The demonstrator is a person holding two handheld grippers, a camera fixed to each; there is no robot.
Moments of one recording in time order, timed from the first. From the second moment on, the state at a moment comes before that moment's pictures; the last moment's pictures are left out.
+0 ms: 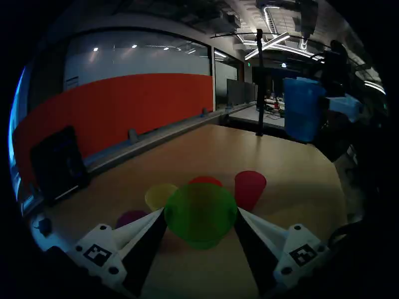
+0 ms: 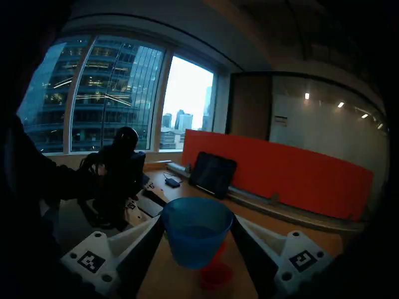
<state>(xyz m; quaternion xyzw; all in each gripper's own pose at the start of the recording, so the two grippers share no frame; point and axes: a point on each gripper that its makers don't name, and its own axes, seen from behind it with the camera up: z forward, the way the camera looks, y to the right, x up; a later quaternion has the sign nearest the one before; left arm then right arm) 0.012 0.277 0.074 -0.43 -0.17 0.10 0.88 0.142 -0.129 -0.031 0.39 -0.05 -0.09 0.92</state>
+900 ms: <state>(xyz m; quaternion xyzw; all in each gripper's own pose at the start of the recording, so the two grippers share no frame) 0.100 0.234 0.039 -0.42 -0.07 0.06 0.90 0.154 -0.152 -0.033 0.40 -0.05 -0.09 0.91</state>
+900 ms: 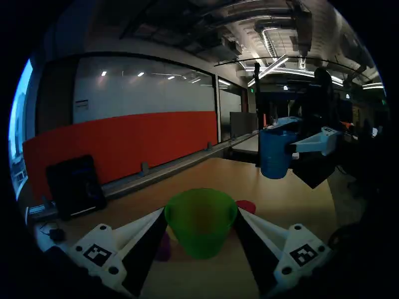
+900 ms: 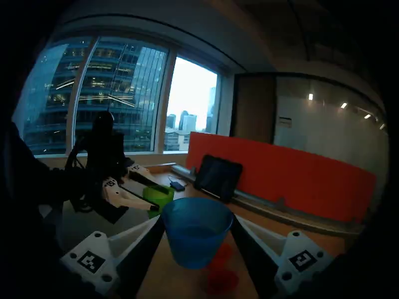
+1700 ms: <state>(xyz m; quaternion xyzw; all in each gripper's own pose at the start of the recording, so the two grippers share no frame) 0.124 0.211 0.001 -0.42 -0.04 0.06 0.90 0.161 -0.185 -0.036 0.43 -0.05 -0.10 0.90</state>
